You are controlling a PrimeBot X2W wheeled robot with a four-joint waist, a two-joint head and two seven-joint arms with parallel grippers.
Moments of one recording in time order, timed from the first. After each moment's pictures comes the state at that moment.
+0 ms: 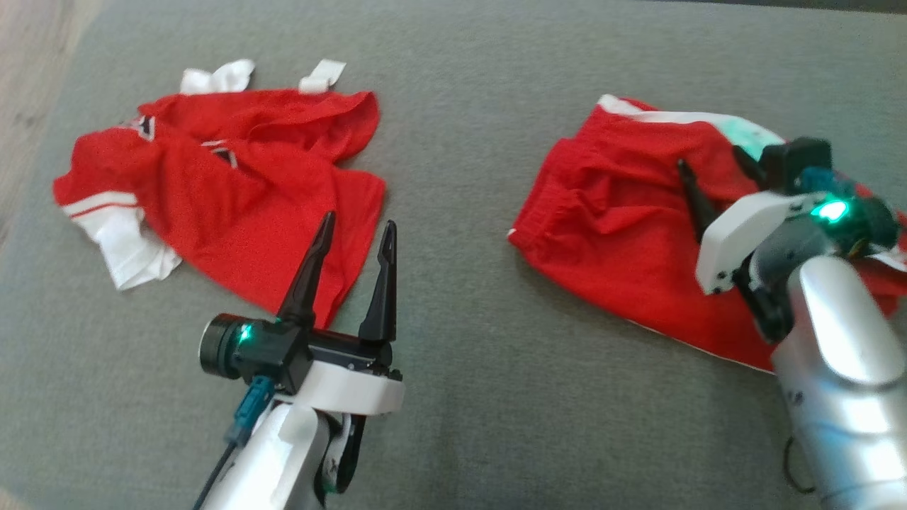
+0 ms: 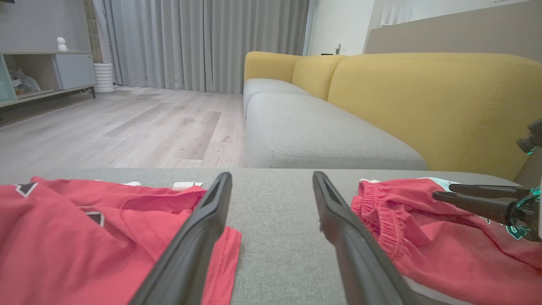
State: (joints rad) left arm -0.26 0.11 -0.48 0.17 -0.32 0.11 -0.26; right arm -0.52 -0.15 0.10 0.54 0.06 0.13 0.19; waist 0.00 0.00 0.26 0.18
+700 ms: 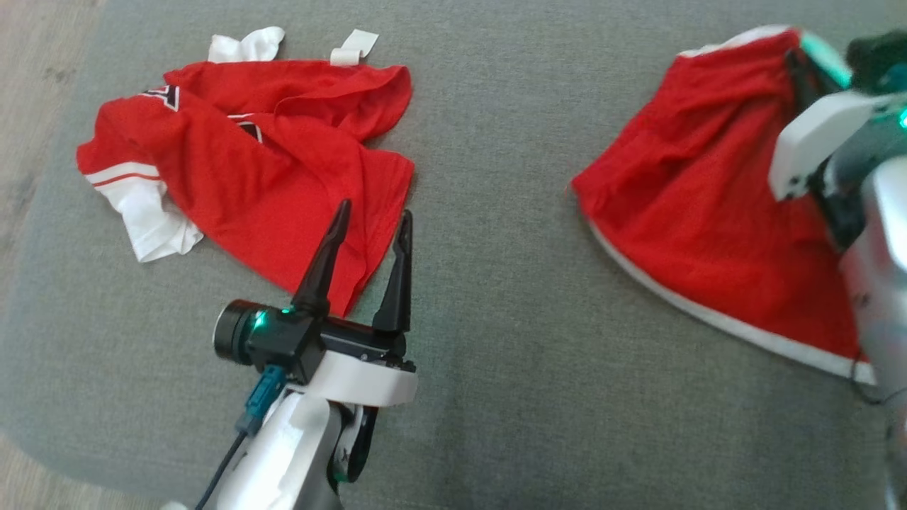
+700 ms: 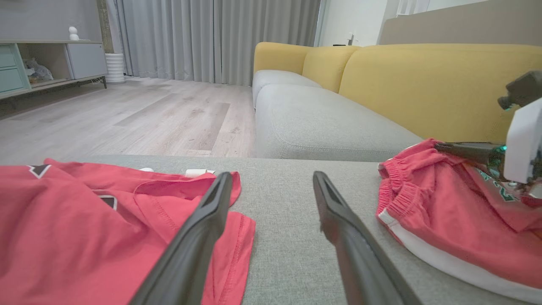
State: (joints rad) left arm -0.29 0.06 -0.46 0.19 -0.29 0.07 -0.26; right arm -0.81 -0.28 0.12 0.82 0.03 0.13 0.07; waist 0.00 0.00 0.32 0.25
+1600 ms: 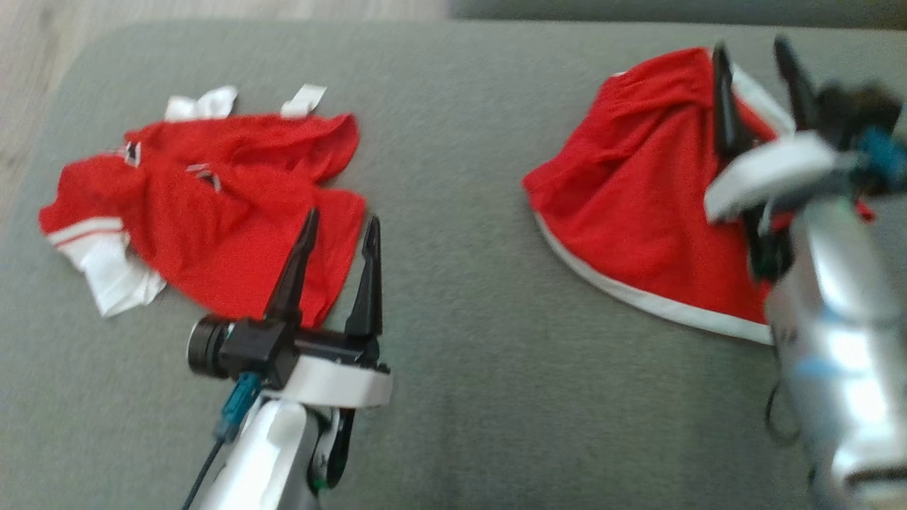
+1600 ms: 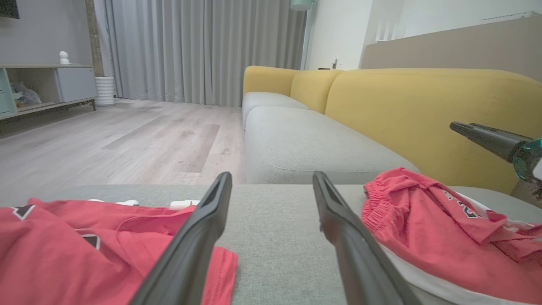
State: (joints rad) left arm -0.26 0.06 -0.39 0.21 -0.26 0.06 -0.26; right arm -0.77 -0.13 0.04 0.83 0.09 0.13 -0.25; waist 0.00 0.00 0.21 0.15
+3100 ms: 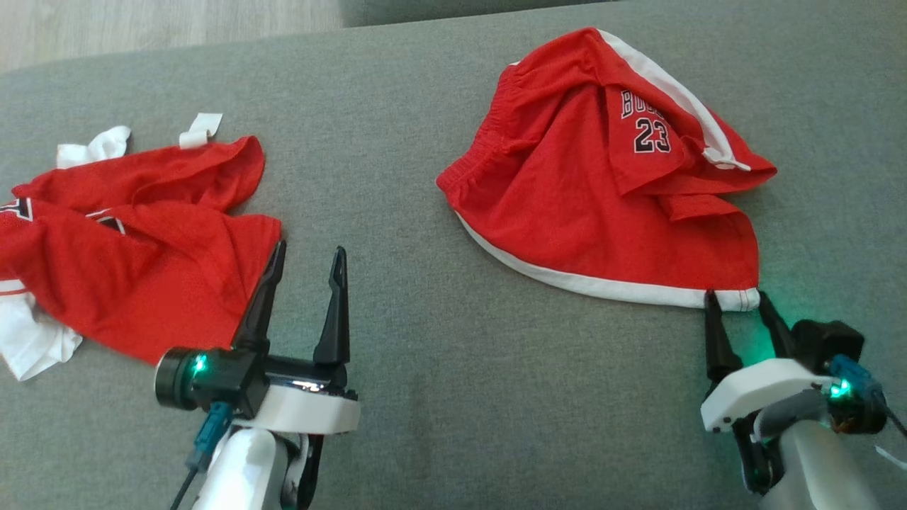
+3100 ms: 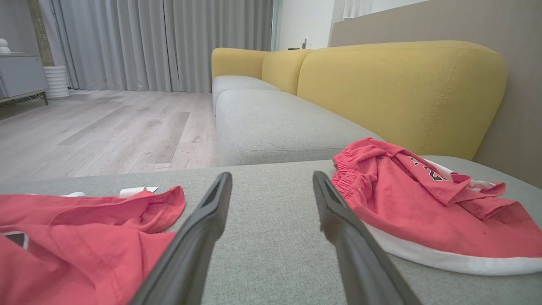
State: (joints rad) left arm -0.16 0.06 -0.26 0.20 -0.16 -0.01 -0.26; right arm -0.20 -0.05 -0.10 0.57 0.10 0.13 -0.15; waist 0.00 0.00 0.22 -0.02
